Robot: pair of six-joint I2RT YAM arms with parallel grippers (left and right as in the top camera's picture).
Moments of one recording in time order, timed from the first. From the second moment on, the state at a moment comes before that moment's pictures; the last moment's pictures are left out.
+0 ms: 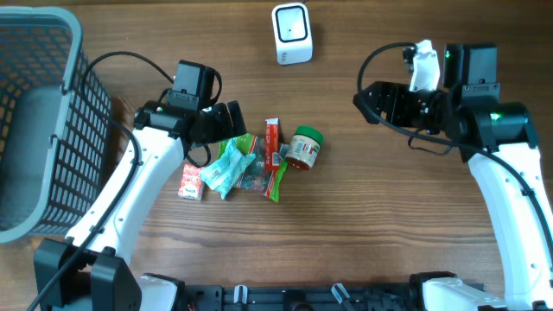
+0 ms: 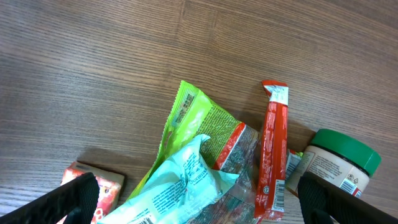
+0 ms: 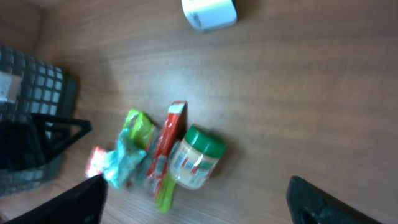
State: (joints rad) left arm -0.26 1.53 1.18 -0.81 0.02 -0.51; right arm 0.08 1.37 1.31 -0.88 -0.46 0.23
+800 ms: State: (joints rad) left arm -0.26 1.53 1.18 -0.81 0.02 -0.51; right arm 0.46 1.68 1.31 -0.95 -0.27 0.68
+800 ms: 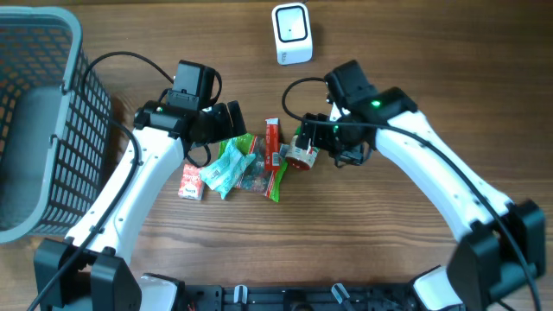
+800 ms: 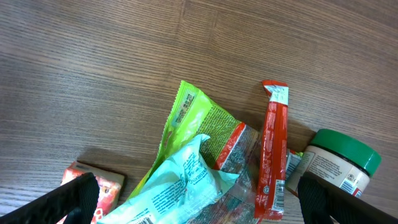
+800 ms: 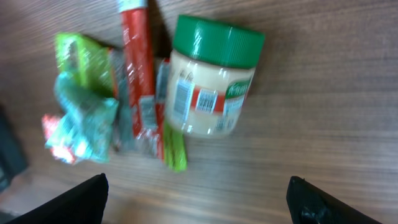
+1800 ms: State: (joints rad) left arm -0.26 1.53 1.18 -0.81 0.02 -0.51; right arm 0.45 1.96 1.31 -0.72 -0.21 0.63
